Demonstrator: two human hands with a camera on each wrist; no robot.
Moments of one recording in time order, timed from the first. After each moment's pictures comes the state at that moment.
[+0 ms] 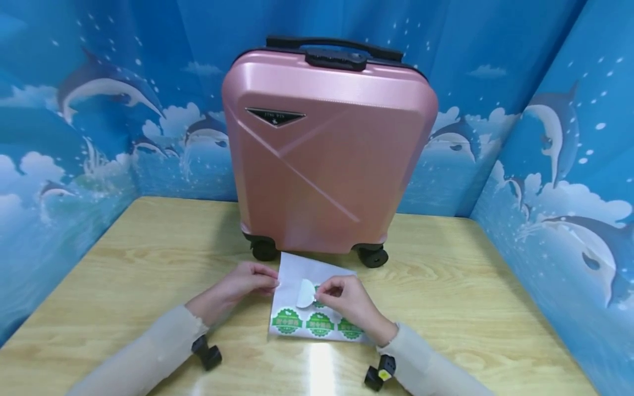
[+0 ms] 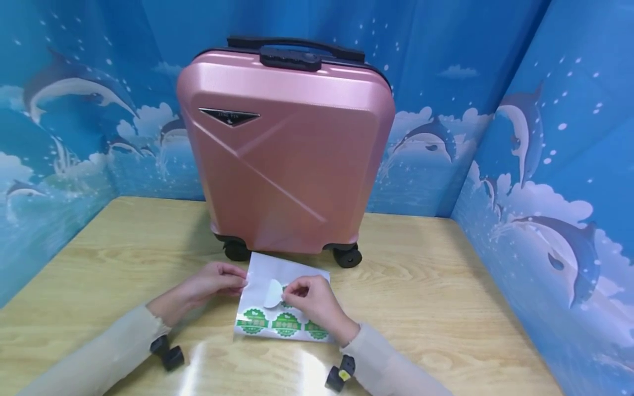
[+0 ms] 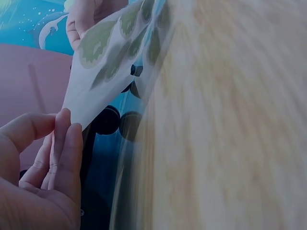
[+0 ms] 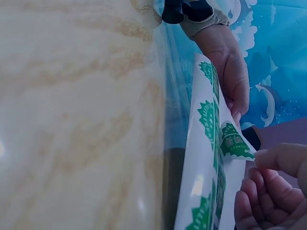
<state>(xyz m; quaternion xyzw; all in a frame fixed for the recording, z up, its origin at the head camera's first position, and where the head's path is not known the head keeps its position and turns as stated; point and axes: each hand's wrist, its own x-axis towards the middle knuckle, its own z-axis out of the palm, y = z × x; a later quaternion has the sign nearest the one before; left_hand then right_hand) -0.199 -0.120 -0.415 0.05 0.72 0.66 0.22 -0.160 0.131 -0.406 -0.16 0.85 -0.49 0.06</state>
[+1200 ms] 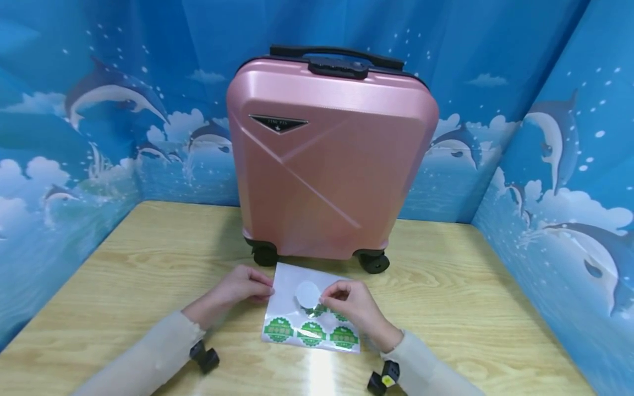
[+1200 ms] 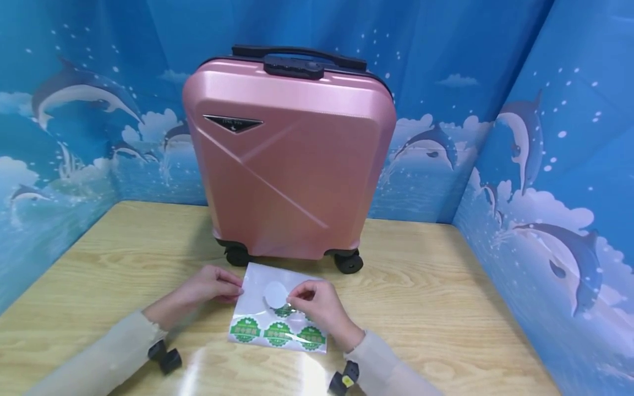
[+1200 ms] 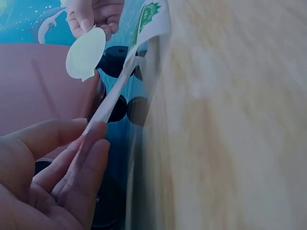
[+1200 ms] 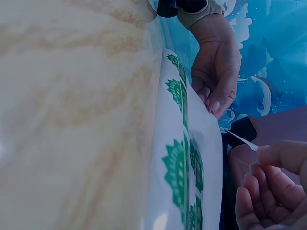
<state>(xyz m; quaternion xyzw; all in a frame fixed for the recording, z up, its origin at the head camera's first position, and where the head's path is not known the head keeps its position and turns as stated) -0.198 -0.126 -0.412 0.01 0.79 0.58 0.19 -0.160 0.138 -0.407 -0.13 0.83 -0.54 0.07</state>
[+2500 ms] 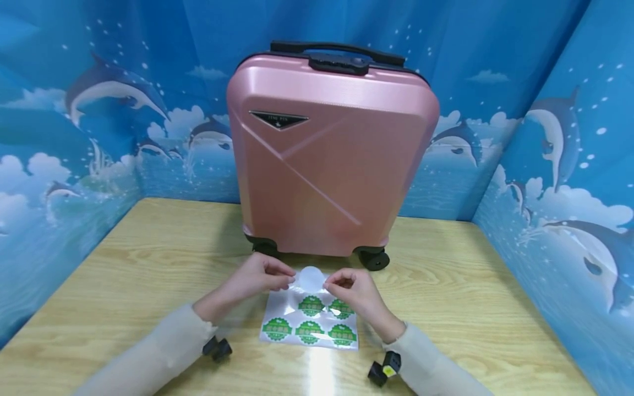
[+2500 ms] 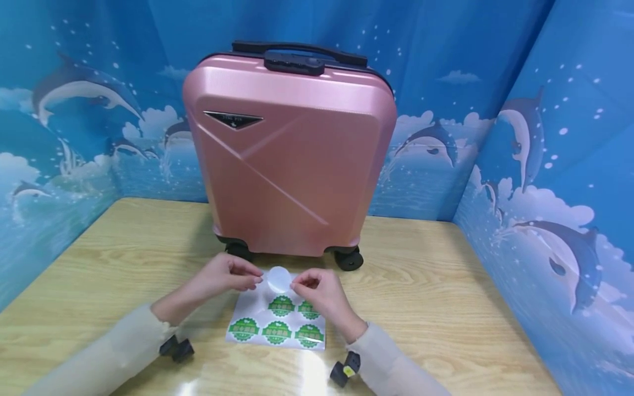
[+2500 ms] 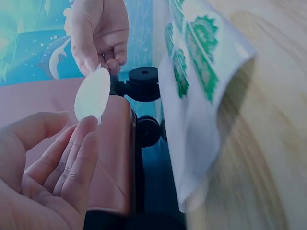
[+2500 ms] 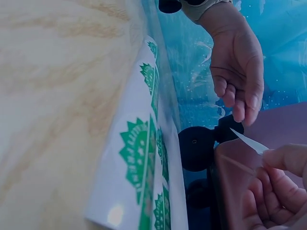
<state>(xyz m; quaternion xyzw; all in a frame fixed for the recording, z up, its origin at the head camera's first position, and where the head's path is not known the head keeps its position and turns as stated) -0.189 -0.106 -0.377 0.16 0.79 0.56 0.17 -0.167 0.141 -0.398 -0.14 0.83 -0.54 0.03</state>
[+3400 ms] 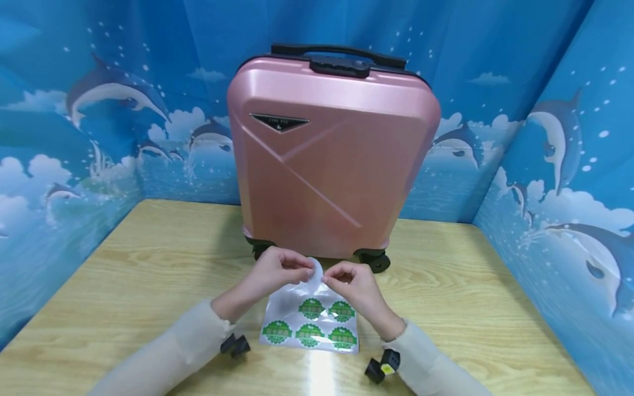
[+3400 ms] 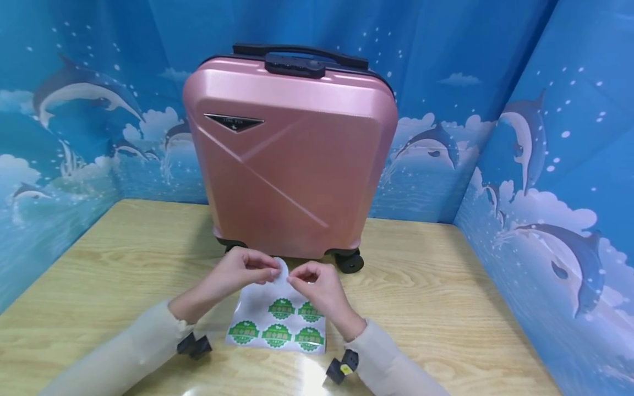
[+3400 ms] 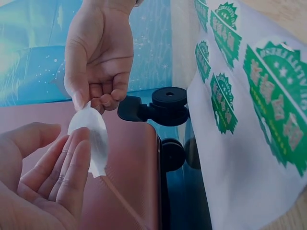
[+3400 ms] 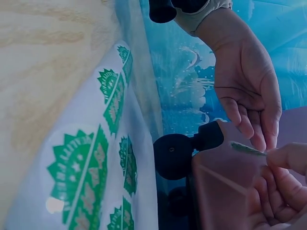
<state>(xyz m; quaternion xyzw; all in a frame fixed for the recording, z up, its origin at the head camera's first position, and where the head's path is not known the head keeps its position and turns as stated) -0.188 -0.074 -0.357 0.18 0.79 0.58 0.11 -0.170 0.135 -0.380 -0.17 0.81 -0.56 -0.02</state>
